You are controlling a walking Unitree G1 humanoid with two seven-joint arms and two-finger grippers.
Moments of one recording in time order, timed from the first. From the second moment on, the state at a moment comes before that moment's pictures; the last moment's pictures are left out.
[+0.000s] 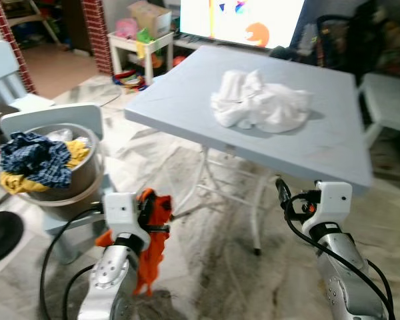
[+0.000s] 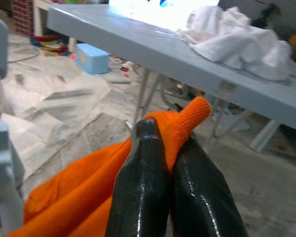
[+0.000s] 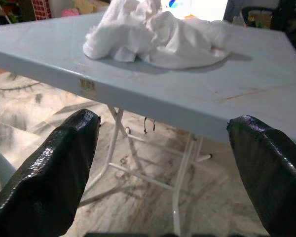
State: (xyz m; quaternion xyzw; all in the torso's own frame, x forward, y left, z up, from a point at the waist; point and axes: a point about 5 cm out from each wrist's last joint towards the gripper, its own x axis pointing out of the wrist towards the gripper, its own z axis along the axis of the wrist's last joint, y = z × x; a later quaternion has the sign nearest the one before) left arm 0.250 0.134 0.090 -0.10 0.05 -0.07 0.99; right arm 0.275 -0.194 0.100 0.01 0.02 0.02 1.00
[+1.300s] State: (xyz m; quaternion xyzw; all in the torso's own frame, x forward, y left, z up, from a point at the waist) left arm 0.251 0.127 0.083 -0.15 0.11 -0.09 0.98; right arm 0.281 -0.187 0.104 0.01 0.02 0.03 1.00
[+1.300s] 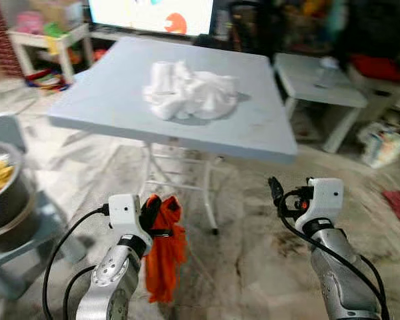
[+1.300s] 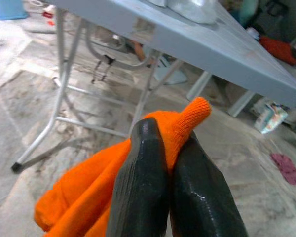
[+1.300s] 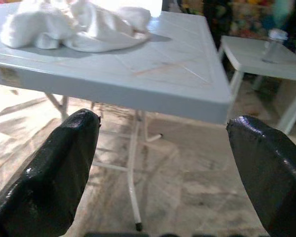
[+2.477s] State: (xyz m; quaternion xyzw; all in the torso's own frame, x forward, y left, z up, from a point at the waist) left arm 0.255 0.123 0.086 -0.15 0.10 -0.11 0.98; right arm 0.282 -0.188 0.100 0.02 0.03 0.03 1.00
